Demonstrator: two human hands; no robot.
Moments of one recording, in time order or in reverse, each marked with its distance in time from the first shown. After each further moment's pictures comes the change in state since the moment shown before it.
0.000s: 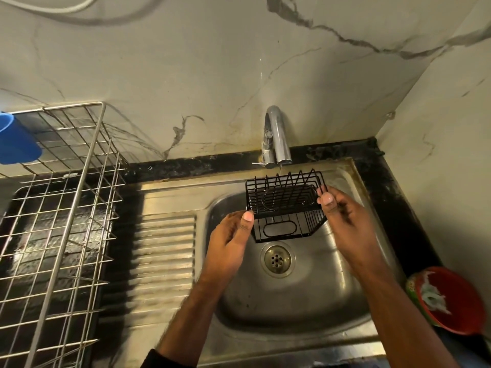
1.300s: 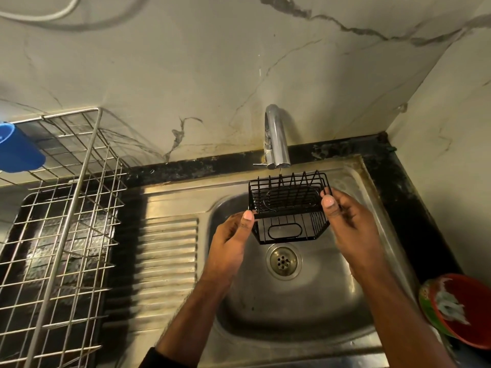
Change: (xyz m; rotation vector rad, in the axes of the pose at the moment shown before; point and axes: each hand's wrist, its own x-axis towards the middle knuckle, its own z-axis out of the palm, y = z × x) left_hand 0.009 0.005 0.009 -0.010 0.026 -0.193; right_hand 0.012 0.018 0.002 0.016 0.008 0.081
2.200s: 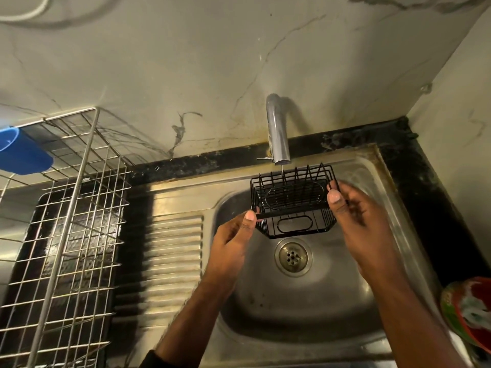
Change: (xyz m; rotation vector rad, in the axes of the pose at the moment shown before) left_hand 0.002 0.001 0.008 -0.042 0.075 -0.080; right_hand 0.009 -0.001 -0.002 0.049 -0.013 -0.017
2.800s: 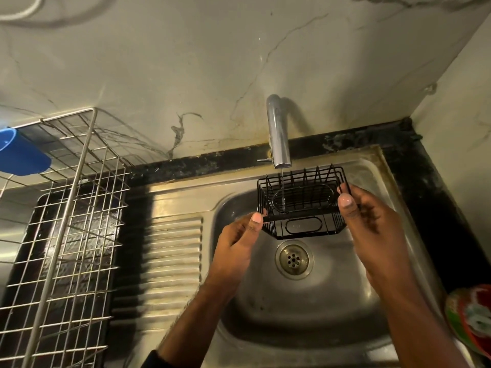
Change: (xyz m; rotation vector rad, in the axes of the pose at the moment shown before) left_hand 0.004 0.000 0.006 0.064 -0.050 -0.008; right_hand -0.002 0.003 -0.008 0.038 0.080 0.011
